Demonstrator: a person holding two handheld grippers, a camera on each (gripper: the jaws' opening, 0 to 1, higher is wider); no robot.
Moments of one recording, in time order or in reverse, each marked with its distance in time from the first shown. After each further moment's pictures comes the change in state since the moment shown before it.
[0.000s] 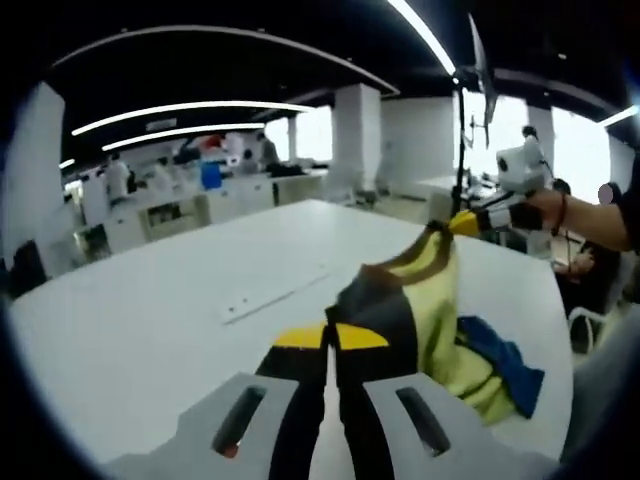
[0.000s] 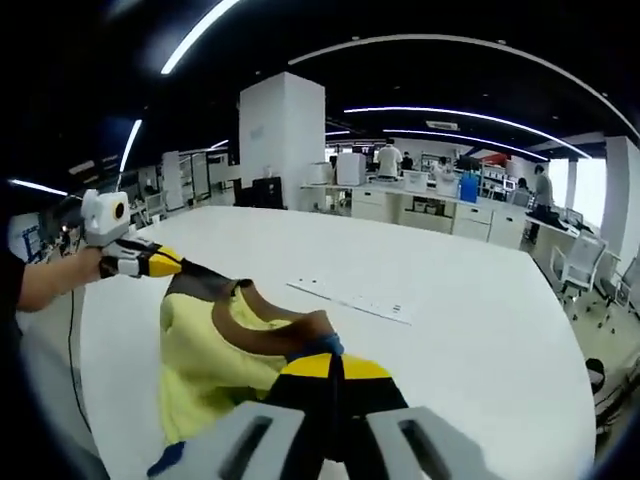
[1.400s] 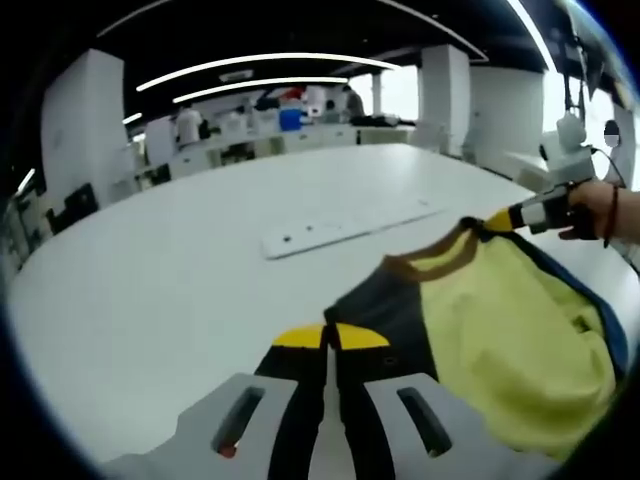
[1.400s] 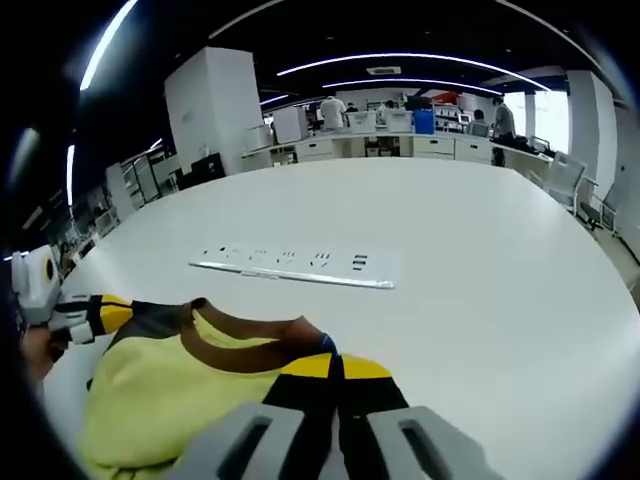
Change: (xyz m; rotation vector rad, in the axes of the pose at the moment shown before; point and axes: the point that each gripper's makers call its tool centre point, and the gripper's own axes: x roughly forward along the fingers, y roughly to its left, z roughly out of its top) left arm 0.102 0.073 -0.105 -0.135 0.209 0.307; right arm 0.159 -0.064 -0.077 0.237 0.184 -0.139
